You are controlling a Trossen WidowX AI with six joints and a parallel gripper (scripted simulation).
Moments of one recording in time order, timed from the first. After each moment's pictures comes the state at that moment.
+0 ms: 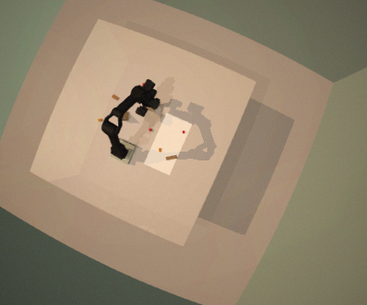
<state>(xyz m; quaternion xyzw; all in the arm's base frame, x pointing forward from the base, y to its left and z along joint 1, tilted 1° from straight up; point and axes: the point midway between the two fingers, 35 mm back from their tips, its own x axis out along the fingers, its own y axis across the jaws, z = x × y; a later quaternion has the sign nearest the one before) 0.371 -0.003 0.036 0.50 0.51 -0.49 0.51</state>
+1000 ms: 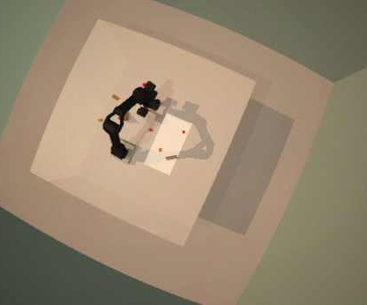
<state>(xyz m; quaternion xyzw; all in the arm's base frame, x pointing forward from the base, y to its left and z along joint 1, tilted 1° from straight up) 0.372 -0.003 0.011 0.50 0.50 -0.49 0.51</state>
